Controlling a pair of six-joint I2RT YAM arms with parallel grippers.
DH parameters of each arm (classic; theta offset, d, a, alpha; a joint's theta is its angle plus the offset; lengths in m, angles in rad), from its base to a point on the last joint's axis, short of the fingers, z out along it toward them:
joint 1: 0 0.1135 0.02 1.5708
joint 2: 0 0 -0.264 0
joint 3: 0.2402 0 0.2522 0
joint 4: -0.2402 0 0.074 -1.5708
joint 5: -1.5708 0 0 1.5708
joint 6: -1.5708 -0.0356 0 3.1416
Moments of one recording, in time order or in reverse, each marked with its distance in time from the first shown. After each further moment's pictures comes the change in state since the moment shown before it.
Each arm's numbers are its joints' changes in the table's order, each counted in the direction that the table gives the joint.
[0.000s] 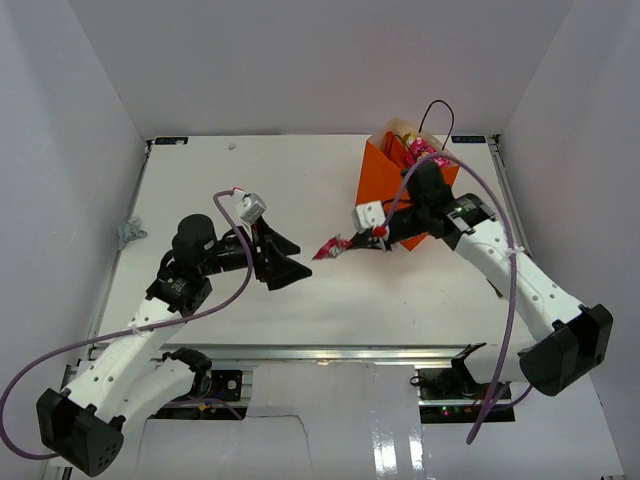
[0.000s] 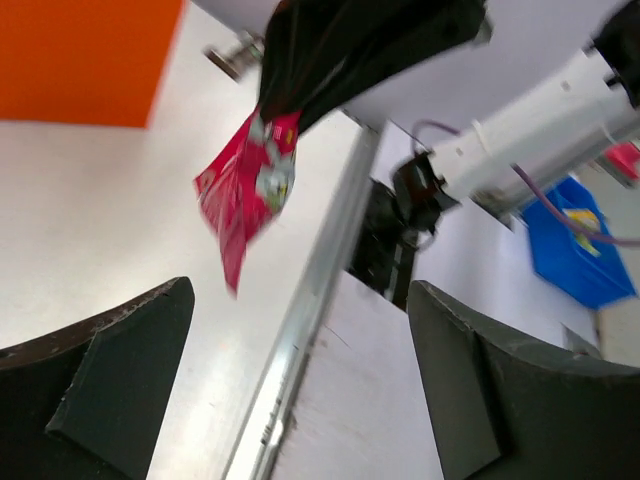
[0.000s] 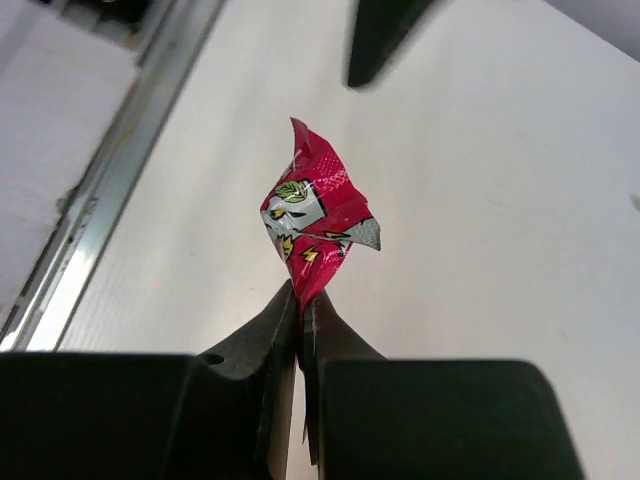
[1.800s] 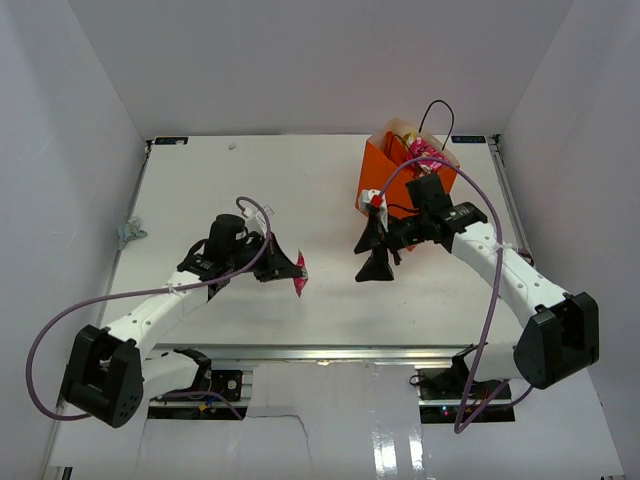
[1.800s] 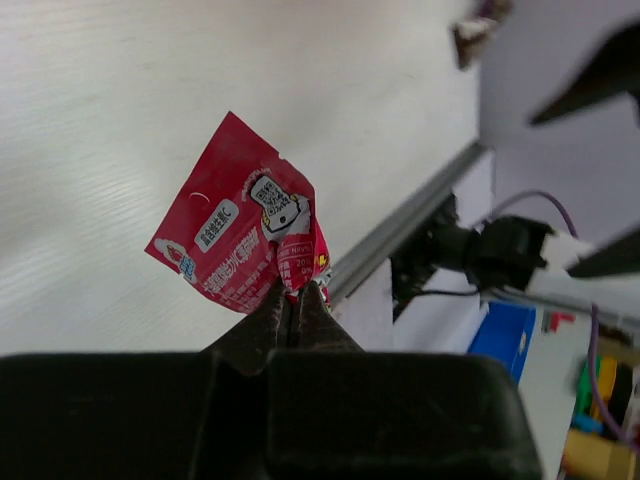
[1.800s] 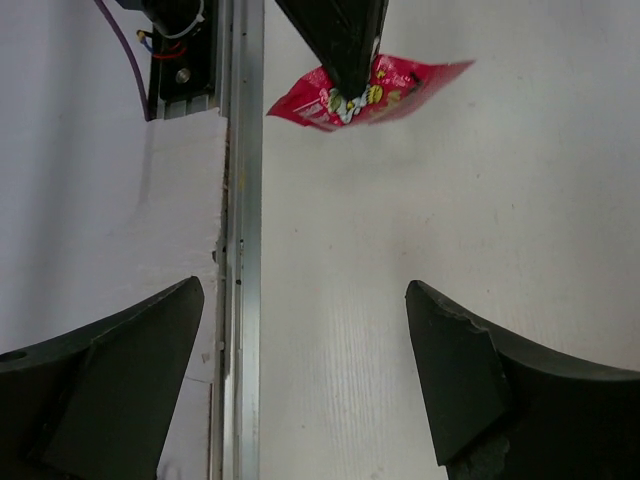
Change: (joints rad) left arm 0.050 -0.291 -0.031 -0.235 0.332 0.288; right arm -0.182 -0.008 -0.145 0.091 0.067 -0.650
